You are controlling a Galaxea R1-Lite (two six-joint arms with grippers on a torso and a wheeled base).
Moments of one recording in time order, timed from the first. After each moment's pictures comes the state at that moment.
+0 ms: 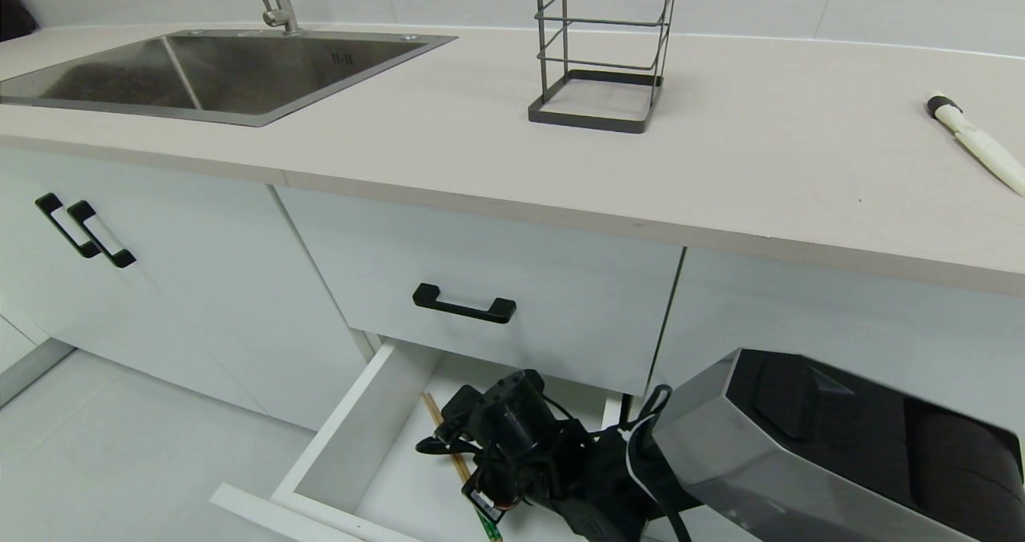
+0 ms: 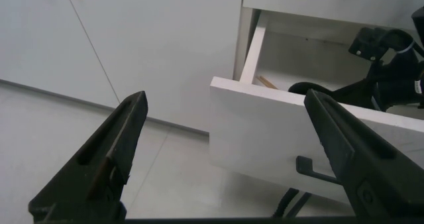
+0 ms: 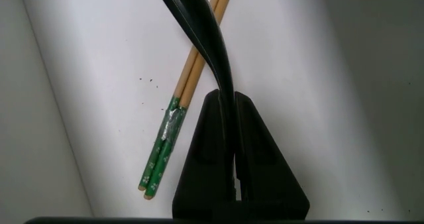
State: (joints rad) left arm 0.00 0.00 0.00 0.00 0.01 -0.03; right arm 0.97 2.45 -1.42 -0.38 -0.13 -0.14
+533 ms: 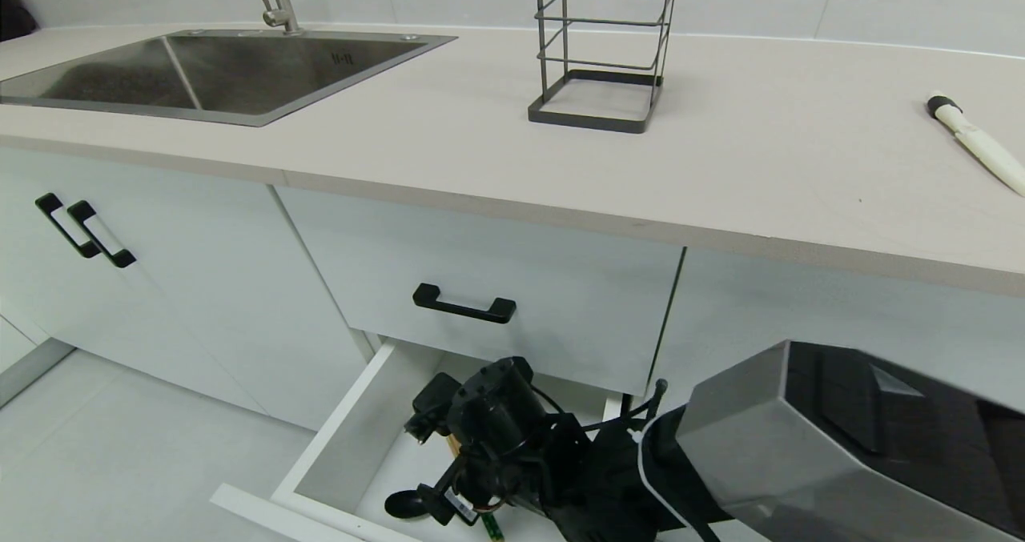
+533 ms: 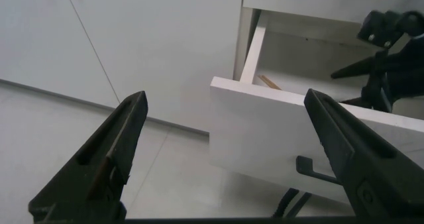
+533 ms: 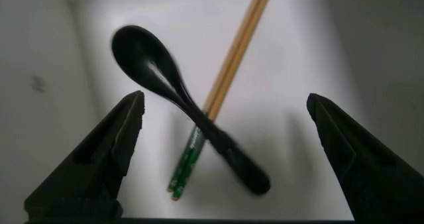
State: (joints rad) left arm 0.00 0.00 0.00 0.00 0.01 -0.03; right arm 1.03 2.36 -1.42 -0.39 -0.13 -0.14
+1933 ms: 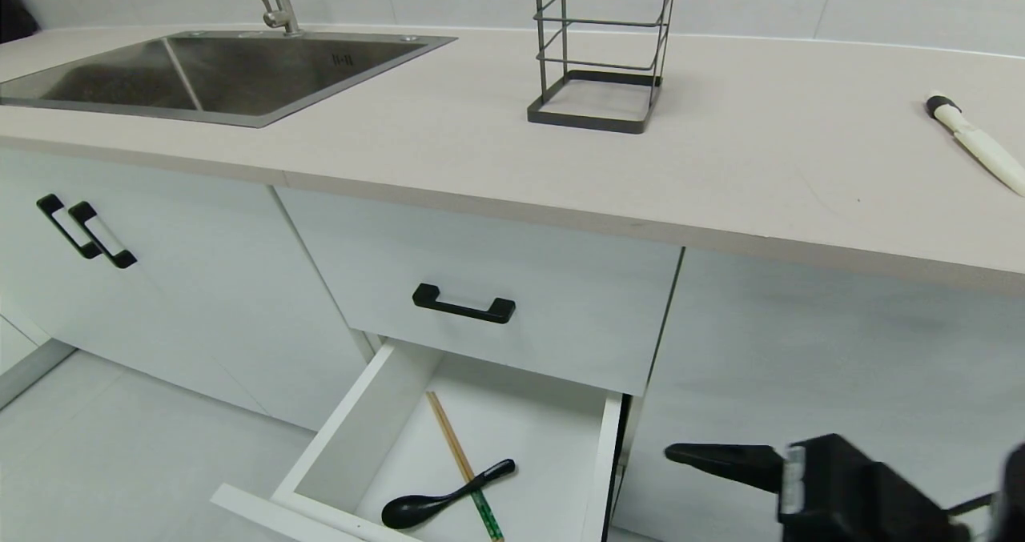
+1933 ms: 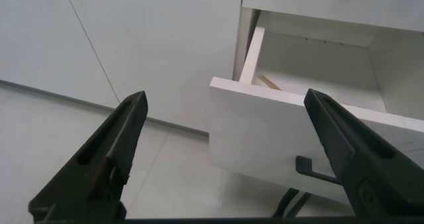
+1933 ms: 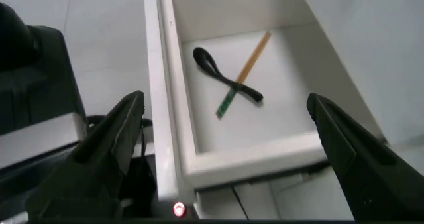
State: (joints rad) left arm 0.00 0.00 0.00 0.00 0.01 -0.03; right arm 1.04 1.39 -0.31 -0.84 -0.02 -0.15
